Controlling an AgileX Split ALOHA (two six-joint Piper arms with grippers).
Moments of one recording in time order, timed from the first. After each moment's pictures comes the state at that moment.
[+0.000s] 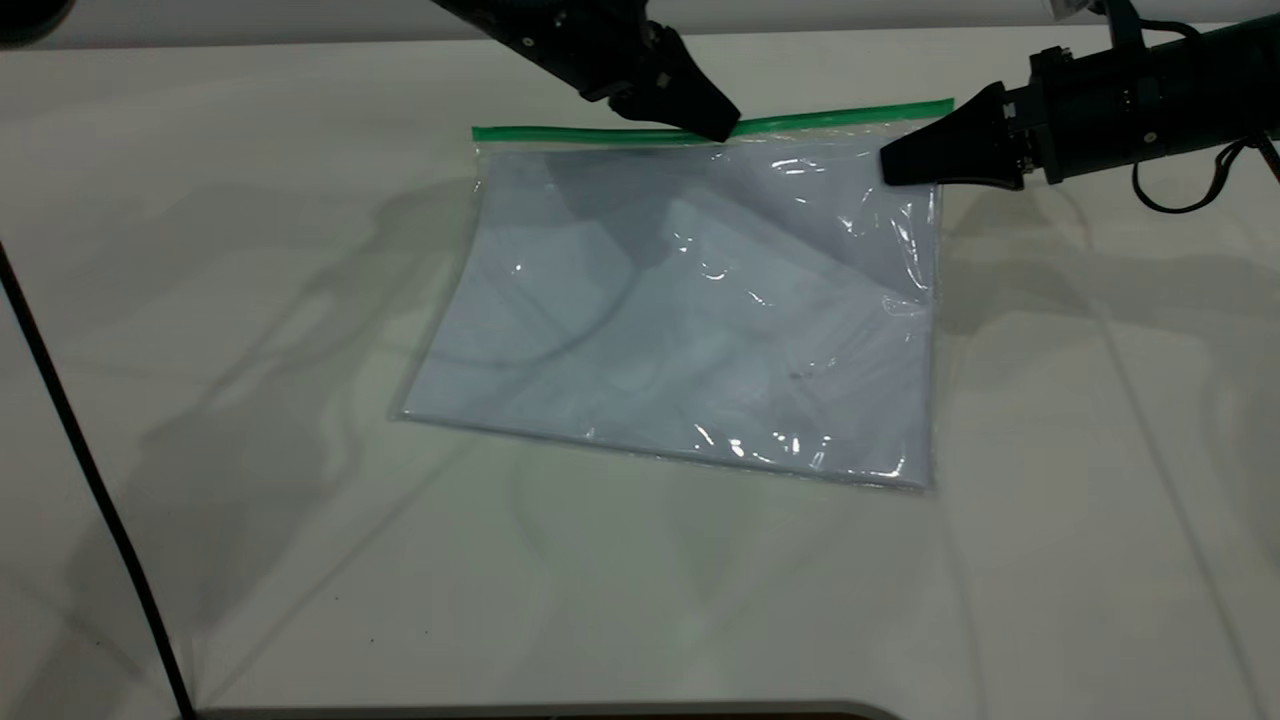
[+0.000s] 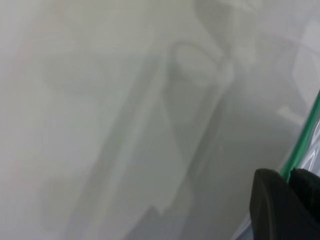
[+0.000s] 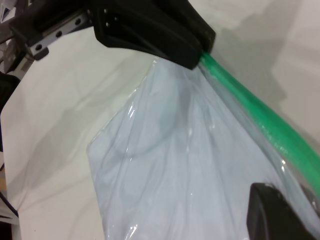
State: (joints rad) left arm -0.31 2.82 -2.30 -1.05 0.91 1.29; right arm -0.11 2.58 -1.45 1.48 1.07 -1.80
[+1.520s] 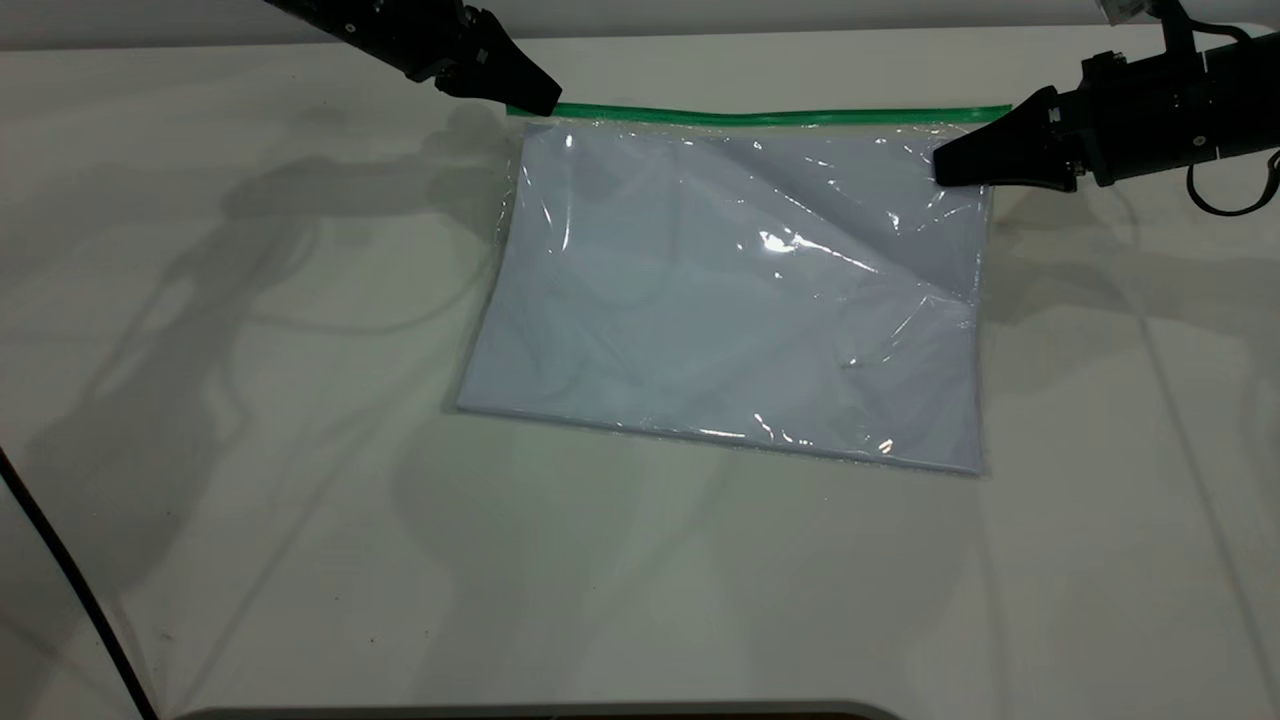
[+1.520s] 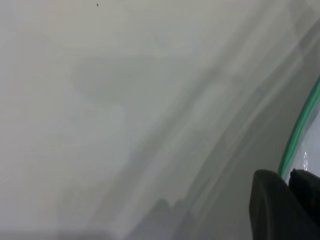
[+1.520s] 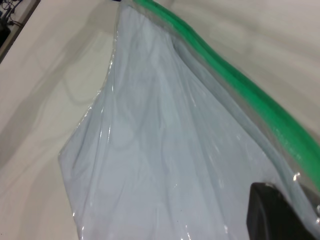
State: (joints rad) left arm -0.11 2.83 -2.30 -1.02 0.93 1.31; right arm -0.16 2.58 -1.45 1.46 1.02 -1.80
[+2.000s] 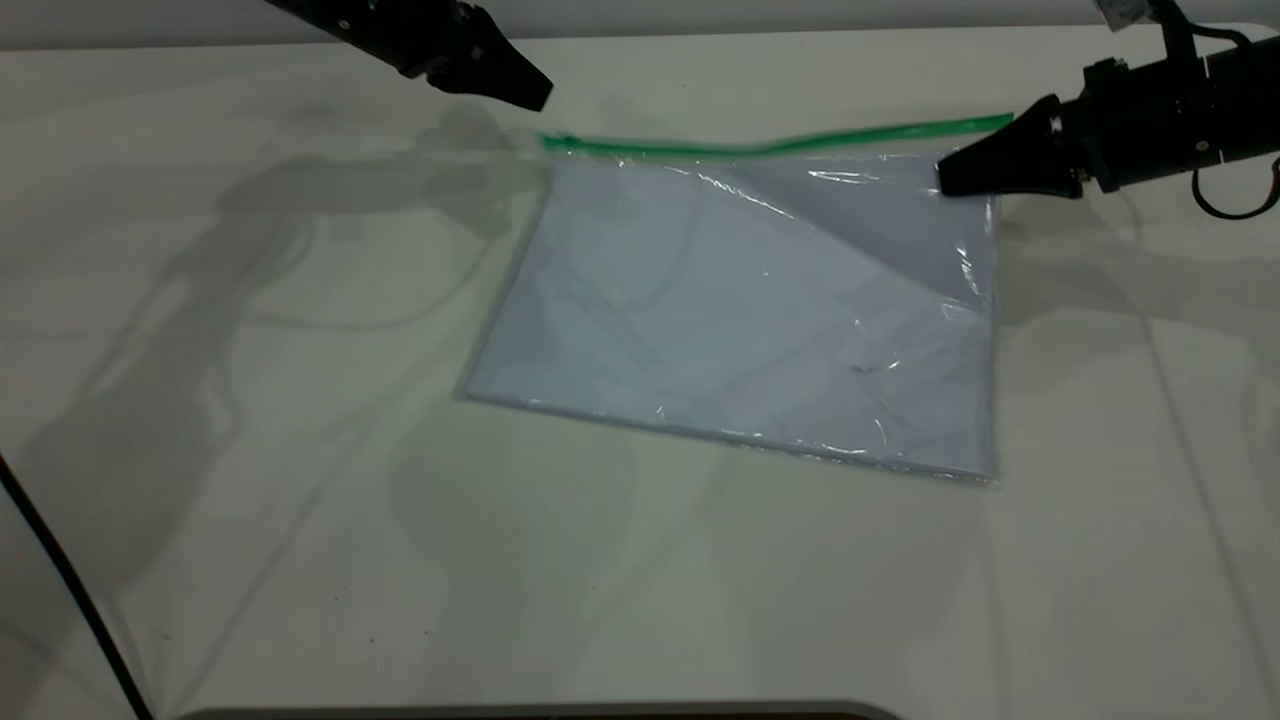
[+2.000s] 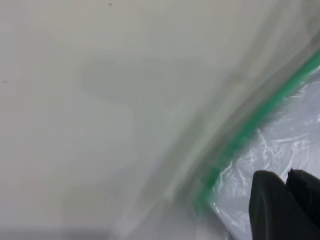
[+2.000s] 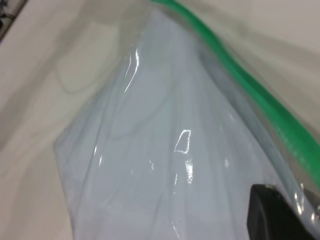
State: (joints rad) left arm -0.10 2.82 -2.30 -1.01 0.91 1.31; right arm -0.17 2.58 -1.45 1.44 1.00 -1.80
